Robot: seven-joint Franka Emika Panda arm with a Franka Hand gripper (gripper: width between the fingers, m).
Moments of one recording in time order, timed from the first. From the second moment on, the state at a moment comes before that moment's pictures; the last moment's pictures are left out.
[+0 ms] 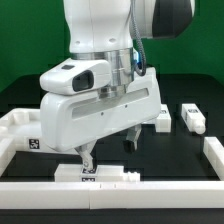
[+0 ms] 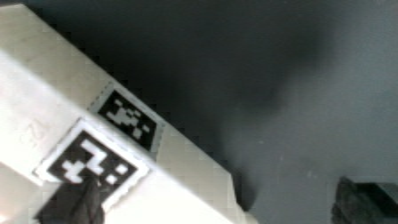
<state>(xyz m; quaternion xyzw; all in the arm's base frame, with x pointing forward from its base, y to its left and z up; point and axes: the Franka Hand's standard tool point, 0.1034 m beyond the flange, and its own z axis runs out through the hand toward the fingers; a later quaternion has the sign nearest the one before) 0.606 -0.035 0.033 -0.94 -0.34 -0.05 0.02</state>
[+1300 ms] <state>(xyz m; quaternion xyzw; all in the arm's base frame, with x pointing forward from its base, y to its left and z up) 0.615 -0.064 0.029 -0.91 -0.40 -0.05 0.01</state>
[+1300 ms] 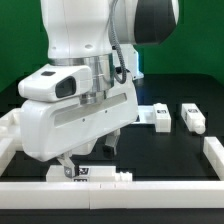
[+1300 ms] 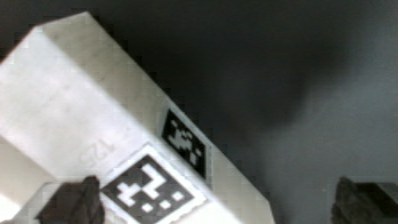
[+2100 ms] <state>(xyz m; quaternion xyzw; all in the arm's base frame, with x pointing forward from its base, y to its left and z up) 0.601 -0.041 0.026 -0.93 -0.35 -0.10 -0.02</state>
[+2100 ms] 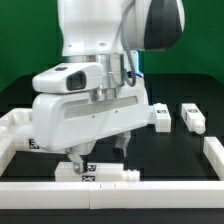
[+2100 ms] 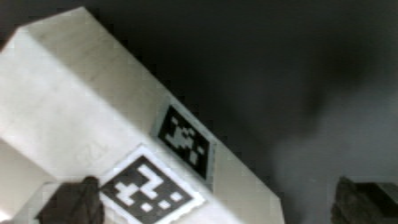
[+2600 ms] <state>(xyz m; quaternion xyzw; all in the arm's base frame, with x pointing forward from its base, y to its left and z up) 0.587 -0.002 0.030 -0.95 -0.29 -0.11 -0.01</state>
